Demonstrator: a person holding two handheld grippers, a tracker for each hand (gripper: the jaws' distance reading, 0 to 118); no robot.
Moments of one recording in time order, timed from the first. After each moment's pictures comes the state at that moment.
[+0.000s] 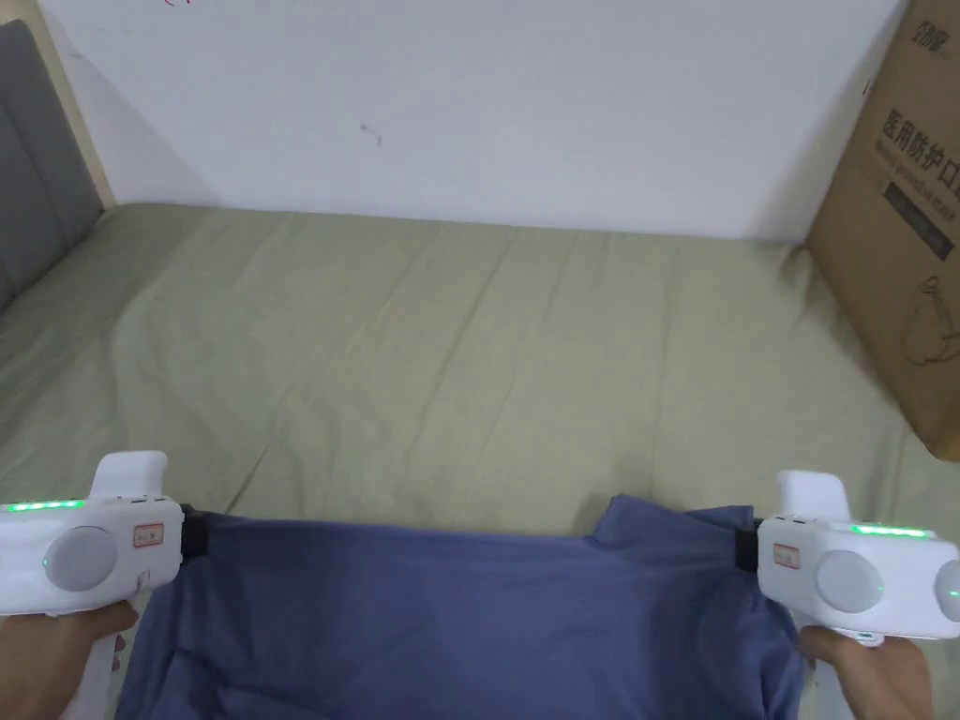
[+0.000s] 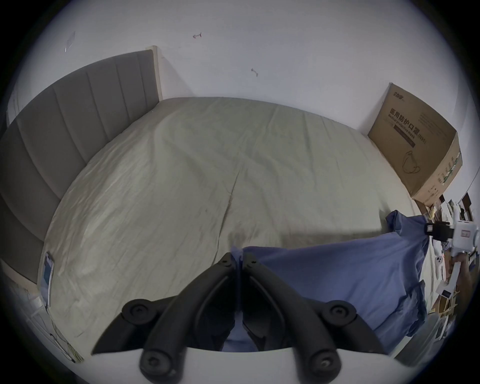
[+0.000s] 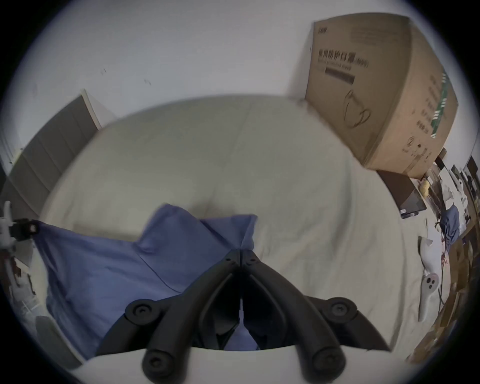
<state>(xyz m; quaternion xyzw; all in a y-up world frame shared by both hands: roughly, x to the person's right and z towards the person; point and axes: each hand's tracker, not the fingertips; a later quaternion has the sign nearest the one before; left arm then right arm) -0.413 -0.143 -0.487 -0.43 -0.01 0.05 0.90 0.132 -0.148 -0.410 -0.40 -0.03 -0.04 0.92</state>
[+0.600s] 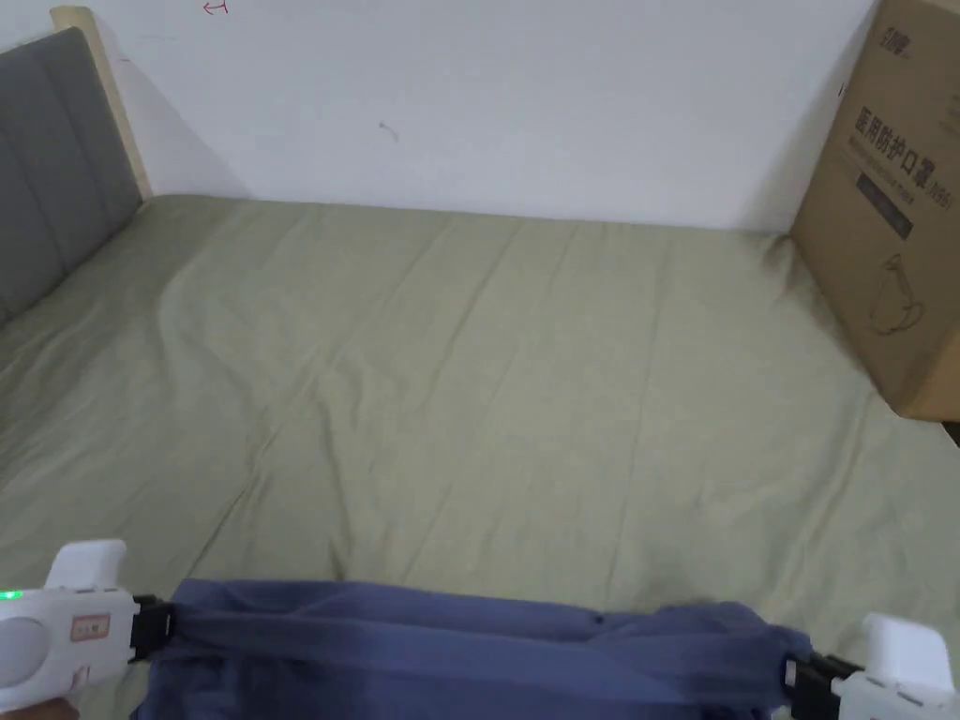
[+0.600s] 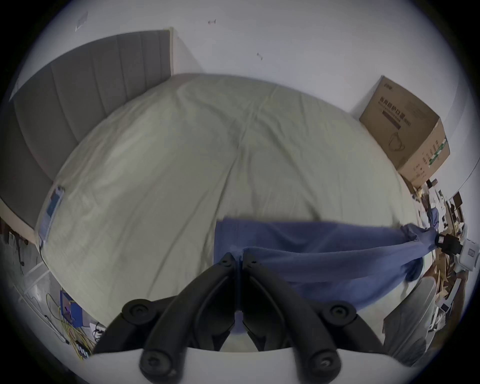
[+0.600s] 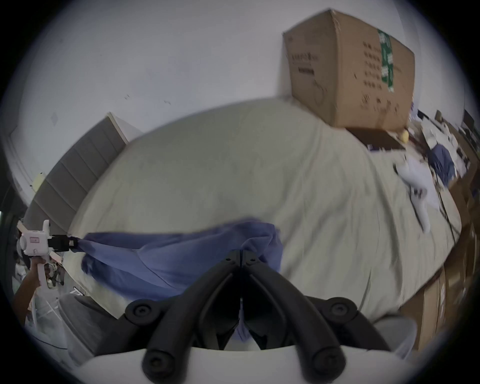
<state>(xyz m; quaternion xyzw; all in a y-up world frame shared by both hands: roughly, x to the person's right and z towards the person) -0.456 -0.193 -0.321 -0.48 -0.03 0.08 0.87 0.127 -0.159 -0.177 -0.42 -0.03 -0.11 0.90</state>
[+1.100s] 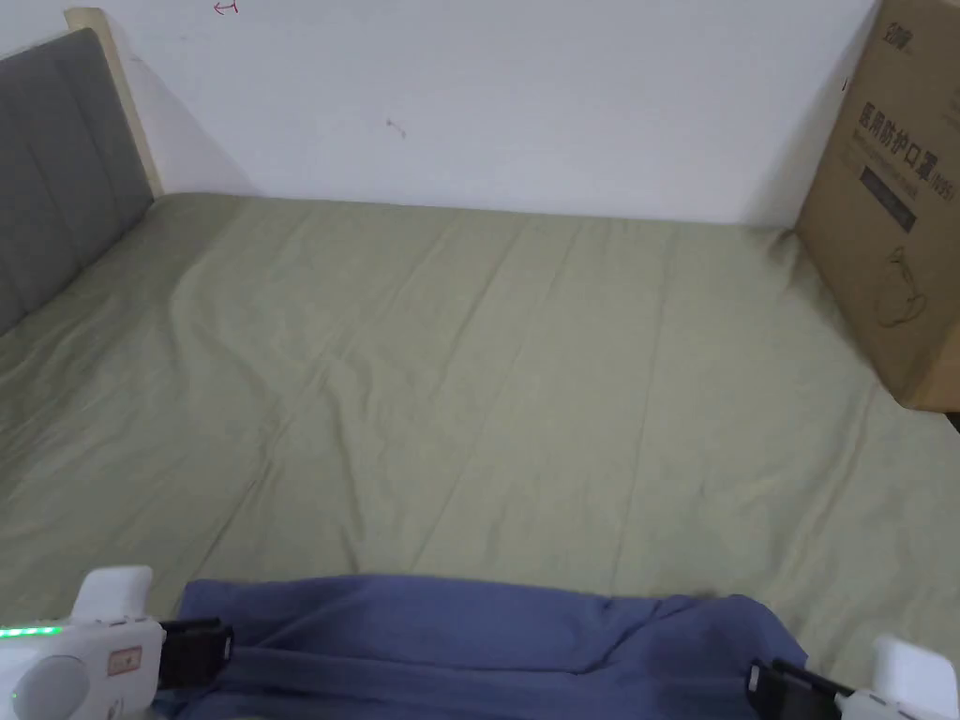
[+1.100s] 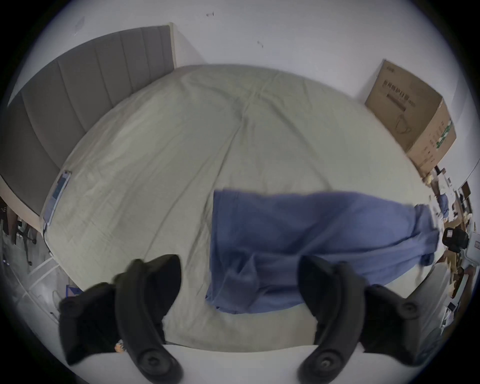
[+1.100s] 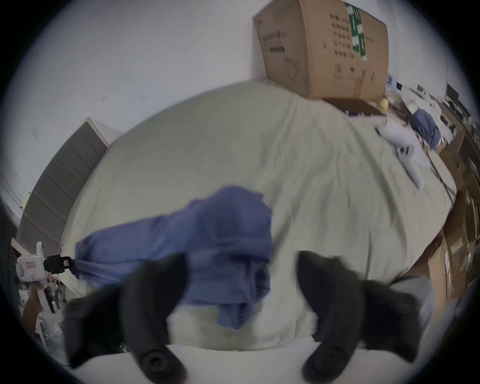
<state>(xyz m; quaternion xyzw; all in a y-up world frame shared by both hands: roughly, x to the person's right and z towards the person) -0.447 -0.192 -0.306 -0.46 -0.02 0.06 0.89 0.124 -0.153 -0.165 -0.39 -0.06 -0.14 0.91</state>
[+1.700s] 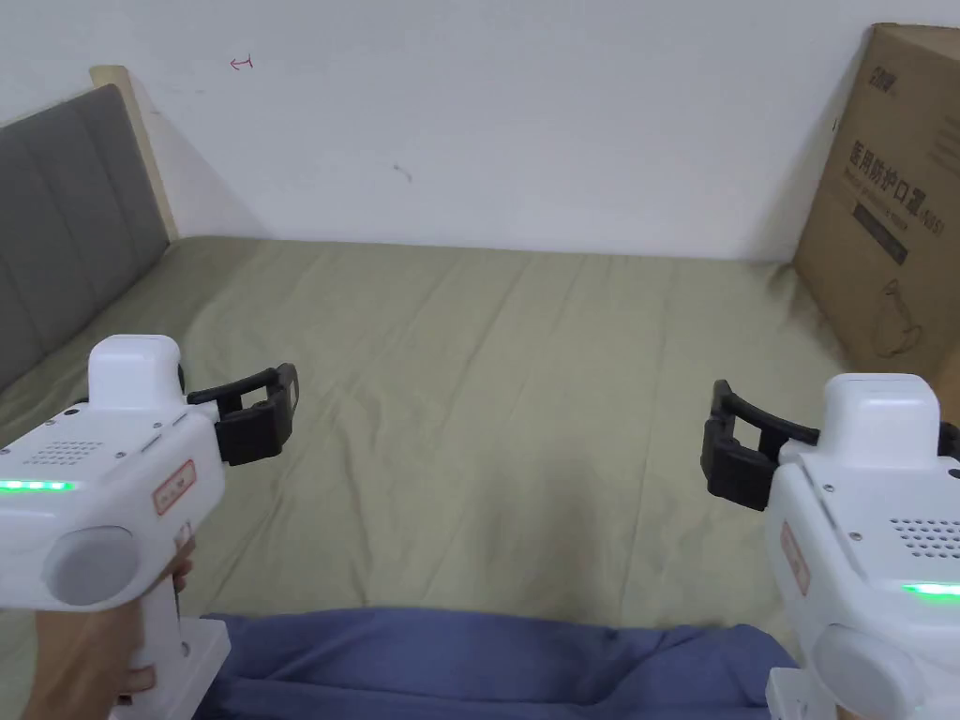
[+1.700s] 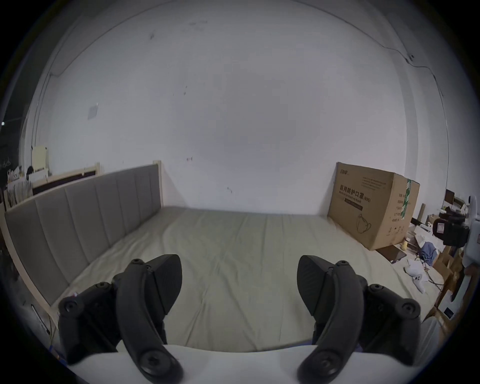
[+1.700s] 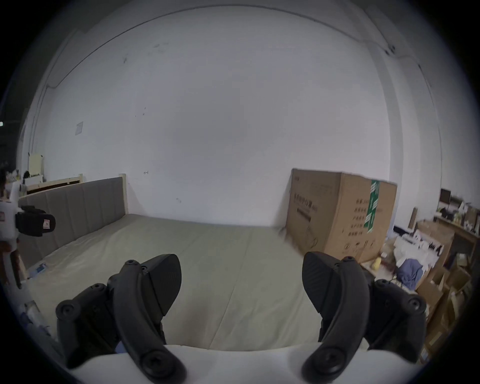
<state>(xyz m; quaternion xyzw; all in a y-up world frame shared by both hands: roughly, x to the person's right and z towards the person) -0.364 0.026 -0.310 -0.11 -0.05 0.04 0.99 0.018 0.016 -0.202 -0.05 -0.09 0.06 0.99</state>
